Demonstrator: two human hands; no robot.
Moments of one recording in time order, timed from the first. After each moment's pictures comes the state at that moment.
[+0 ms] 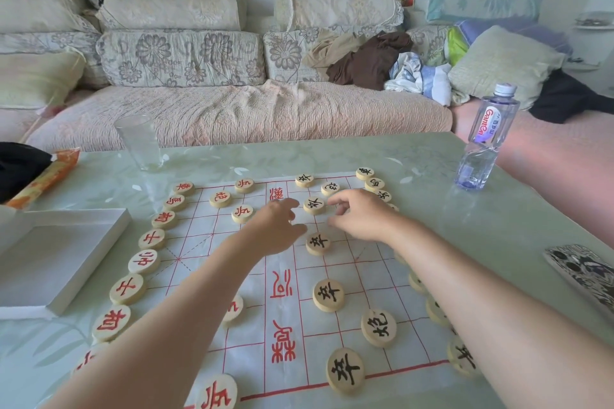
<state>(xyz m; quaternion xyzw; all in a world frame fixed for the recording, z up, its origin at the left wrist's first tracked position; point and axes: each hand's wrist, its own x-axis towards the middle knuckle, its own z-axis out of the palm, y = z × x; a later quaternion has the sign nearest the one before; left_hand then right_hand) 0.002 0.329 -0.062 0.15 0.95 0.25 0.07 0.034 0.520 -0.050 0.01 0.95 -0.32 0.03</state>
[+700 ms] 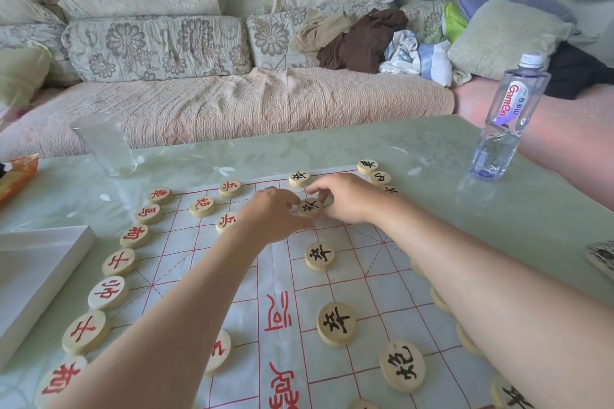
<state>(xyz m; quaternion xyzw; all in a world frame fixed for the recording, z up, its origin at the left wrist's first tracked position) -0.068 0.344 -0.089 0.16 0.96 0.22 0.02 -0.060 0.529 -0.086 -0.08 0.97 -0.24 0.02</state>
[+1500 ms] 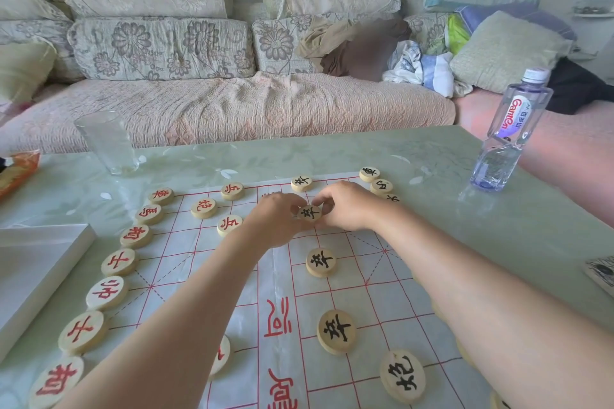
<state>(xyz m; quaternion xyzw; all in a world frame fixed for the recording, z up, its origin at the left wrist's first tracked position) -0.076 0.346 -0.095 0.18 0.95 0.26 0.05 -0.051 0.520 -0.075 -0.06 0.96 -0.26 0.07</state>
